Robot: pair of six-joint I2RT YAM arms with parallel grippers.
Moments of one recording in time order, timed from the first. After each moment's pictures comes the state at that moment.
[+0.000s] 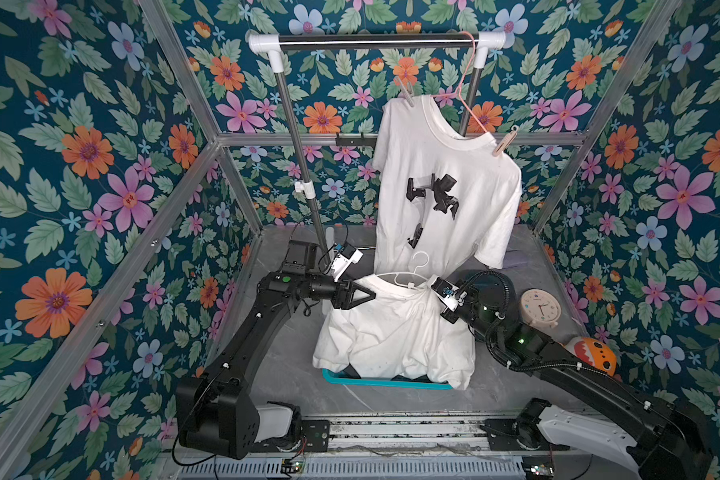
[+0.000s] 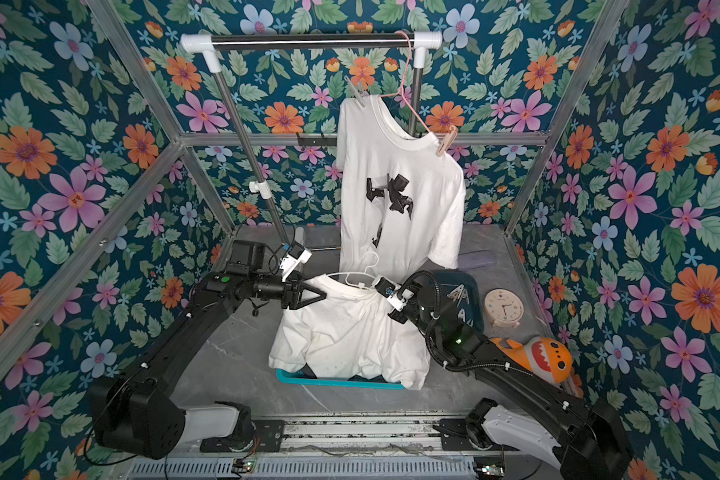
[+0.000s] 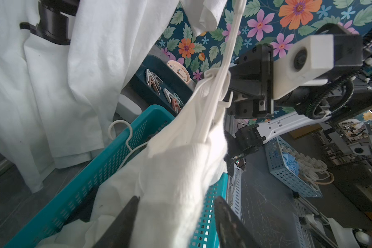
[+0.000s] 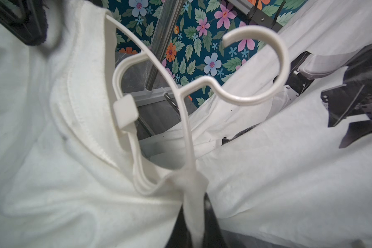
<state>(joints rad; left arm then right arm) -0.27 1.31 1.14 -0.66 1.06 0.18 0.71 1.03 0.72 0.11 0.06 -0.51</state>
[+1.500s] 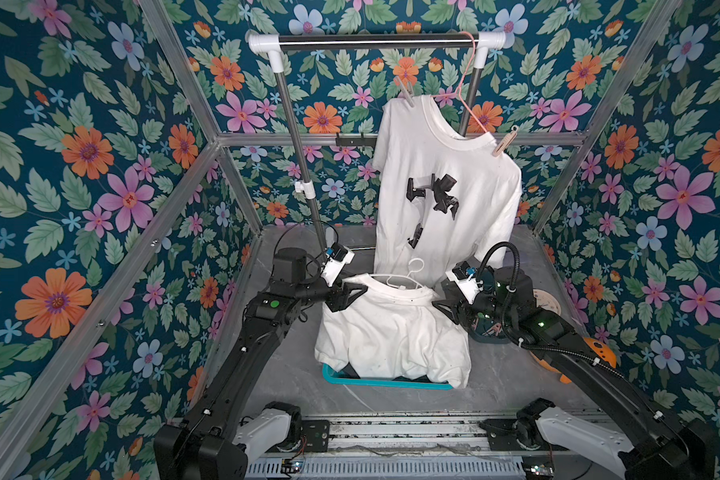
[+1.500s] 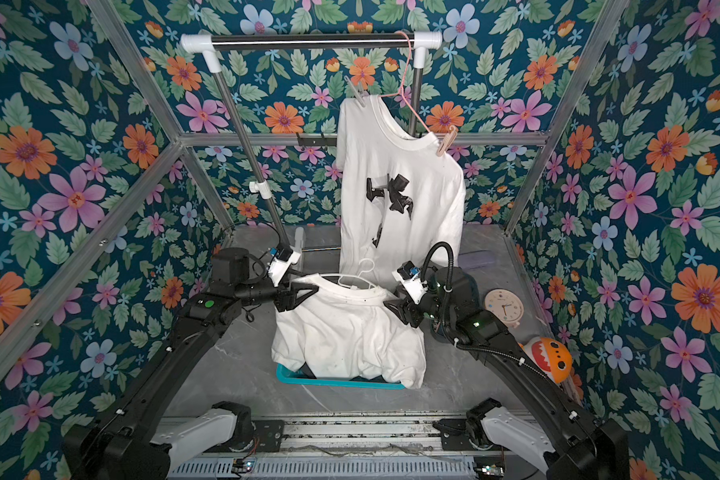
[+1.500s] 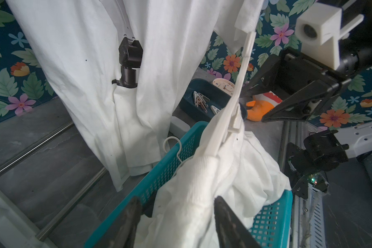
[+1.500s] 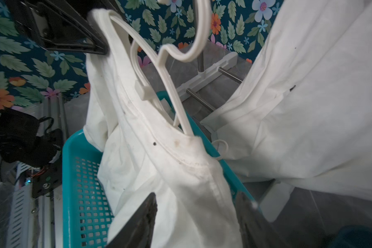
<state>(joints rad) -0.27 1.09 1.01 -0.44 0.76 0.19 0.47 1.04 0.87 -0.28 -0.51 -0.13</state>
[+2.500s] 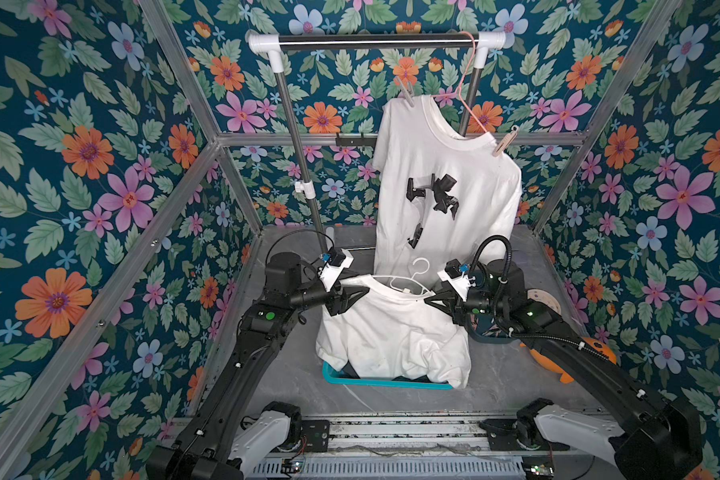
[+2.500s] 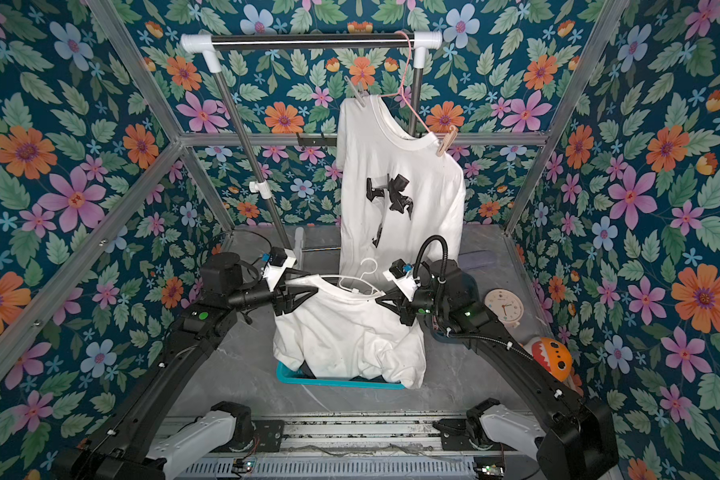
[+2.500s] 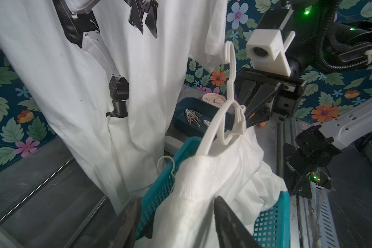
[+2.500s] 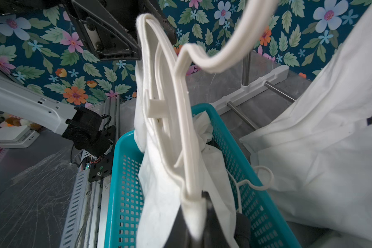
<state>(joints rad) -0.28 1.02 0.98 -0.34 0.82 0.23 0.45 1.11 0.88 -0.20 -0.70 -0.13</state>
